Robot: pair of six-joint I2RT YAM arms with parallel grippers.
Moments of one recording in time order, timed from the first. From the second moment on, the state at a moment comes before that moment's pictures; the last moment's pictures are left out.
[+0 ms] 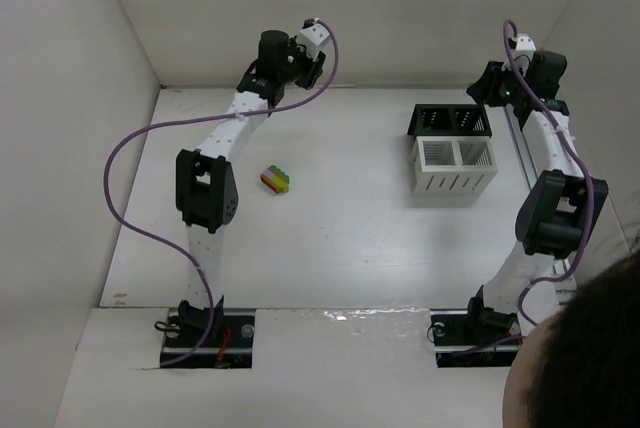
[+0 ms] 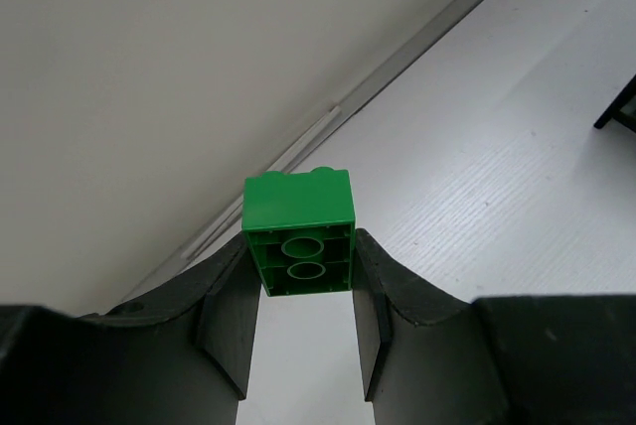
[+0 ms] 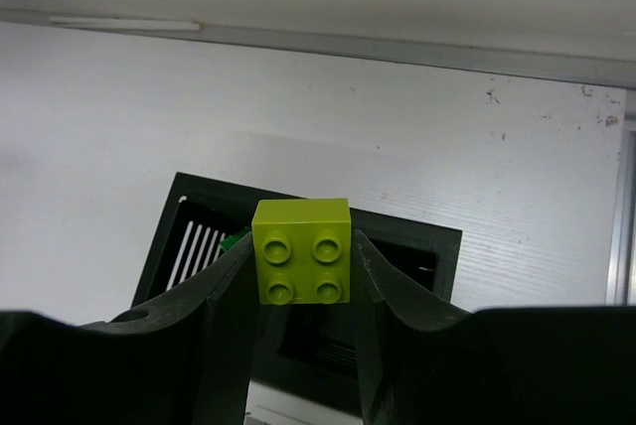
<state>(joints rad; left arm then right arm) -0.34 2.14 2.01 -0.16 0.33 0.29 -0.24 1.82 1.61 -0.21 -0.53 -0.01</state>
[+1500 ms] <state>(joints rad) -0.28 2.30 2.13 -0.17 0.39 0.35 -0.21 1.91 1.68 -0.39 -0.56 -0.28</state>
